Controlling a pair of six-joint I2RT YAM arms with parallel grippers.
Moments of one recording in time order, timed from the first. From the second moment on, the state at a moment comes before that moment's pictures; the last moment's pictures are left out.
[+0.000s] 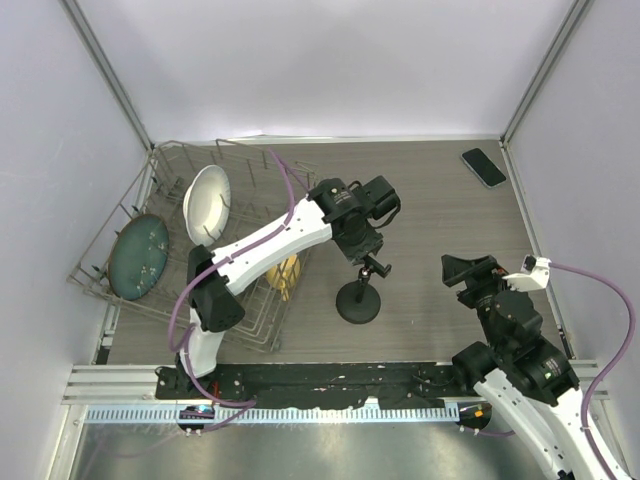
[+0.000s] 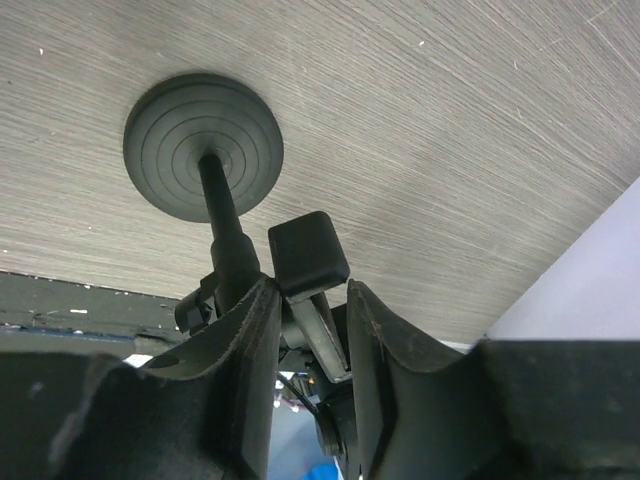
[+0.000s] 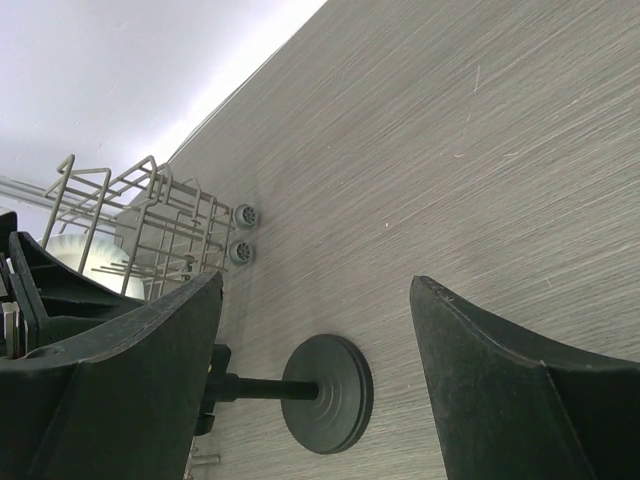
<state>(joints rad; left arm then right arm) -1.02 2.00 2.12 -1.34 -0.20 -1.57 0.52 0.15 0.58 -0.68 0.50 0.88</state>
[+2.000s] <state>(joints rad) -1.11 1.29 1.61 -0.77 0.23 0.21 0.52 0.48 0.74 -0.69 0.59 0.71</state>
